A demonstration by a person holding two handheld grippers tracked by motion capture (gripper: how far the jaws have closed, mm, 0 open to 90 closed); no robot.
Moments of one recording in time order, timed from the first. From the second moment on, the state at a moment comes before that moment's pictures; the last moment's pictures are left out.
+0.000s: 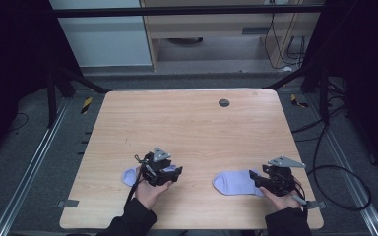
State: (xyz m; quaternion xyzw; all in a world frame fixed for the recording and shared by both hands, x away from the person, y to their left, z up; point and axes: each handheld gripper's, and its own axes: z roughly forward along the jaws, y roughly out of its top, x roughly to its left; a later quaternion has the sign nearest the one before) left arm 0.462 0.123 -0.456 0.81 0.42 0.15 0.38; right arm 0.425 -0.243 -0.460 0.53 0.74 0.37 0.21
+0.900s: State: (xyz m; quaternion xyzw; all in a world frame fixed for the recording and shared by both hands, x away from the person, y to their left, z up) left arm 0.458 0.017 -0.484 0.85 0.36 0.09 0.36; right arm 0.424 -0.264 -0.486 0.55 0.75 0.32 0.17
